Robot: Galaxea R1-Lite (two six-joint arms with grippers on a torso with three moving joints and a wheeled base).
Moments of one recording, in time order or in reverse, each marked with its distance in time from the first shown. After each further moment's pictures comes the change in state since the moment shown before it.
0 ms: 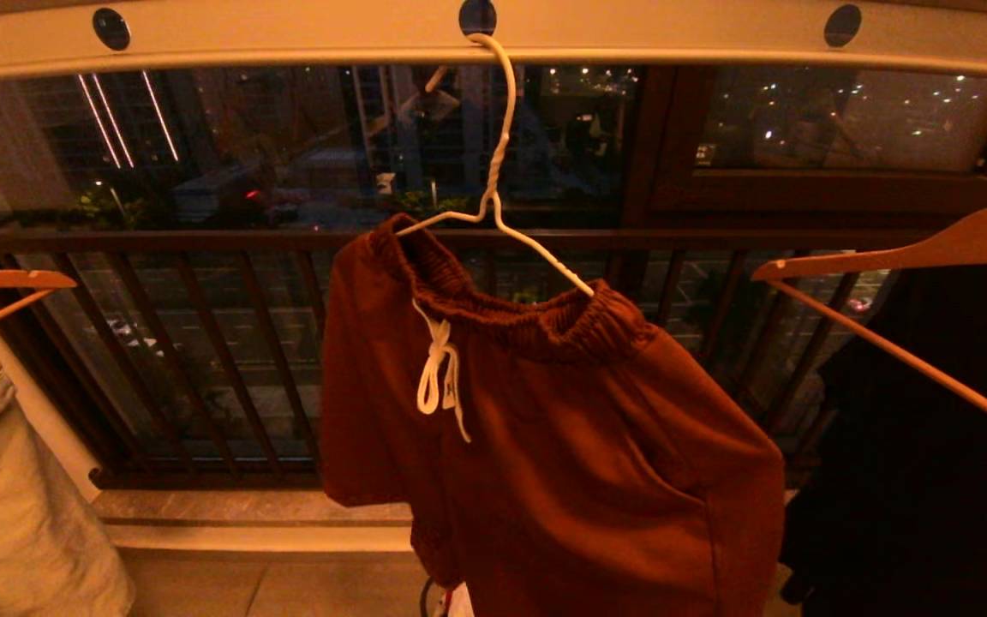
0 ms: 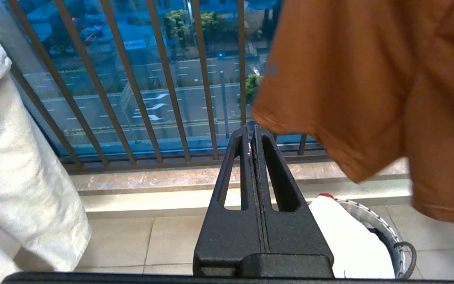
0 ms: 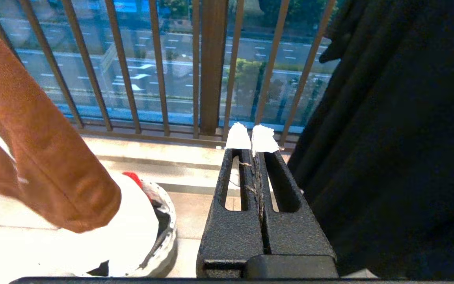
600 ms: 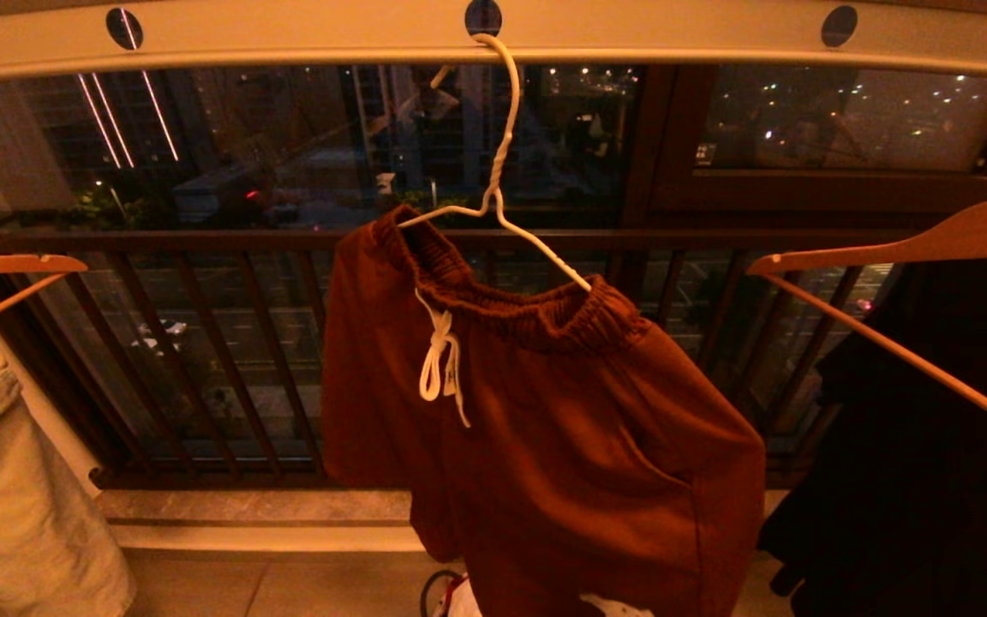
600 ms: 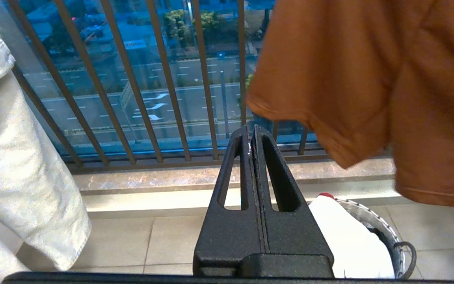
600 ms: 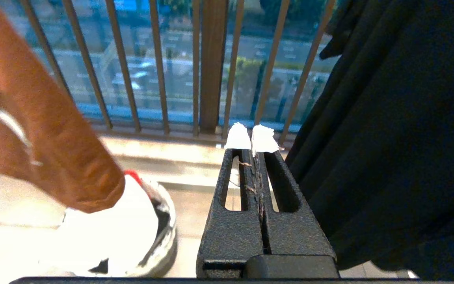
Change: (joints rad) left arm 0.000 0.000 0.000 0.000 0.000 0.000; right arm 0.000 0.000 -0.015 0.018 0.000 -0.005
